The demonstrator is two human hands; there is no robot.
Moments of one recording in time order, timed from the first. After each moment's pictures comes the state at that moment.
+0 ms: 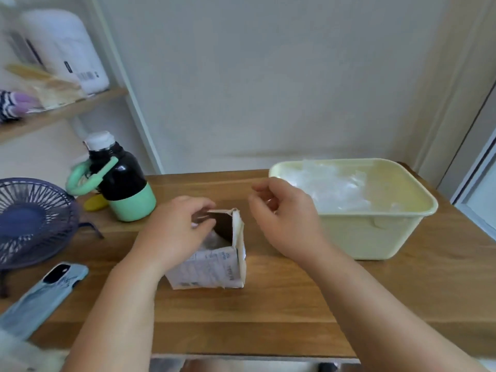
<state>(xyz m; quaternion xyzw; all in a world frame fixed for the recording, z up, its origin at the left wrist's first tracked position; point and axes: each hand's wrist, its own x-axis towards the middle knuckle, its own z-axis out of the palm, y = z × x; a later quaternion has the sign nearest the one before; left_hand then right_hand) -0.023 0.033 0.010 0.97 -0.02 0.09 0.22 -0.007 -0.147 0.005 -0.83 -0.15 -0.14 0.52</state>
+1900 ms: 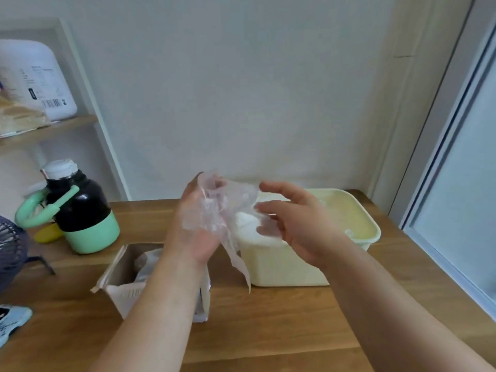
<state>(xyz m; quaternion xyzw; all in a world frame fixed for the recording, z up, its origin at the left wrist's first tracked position) 0.011 -0.058 0.039 0.37 0.05 0.04 0.93 0.009 -0.204 0.041 -0.64 -0.07 0.06 0.76</state>
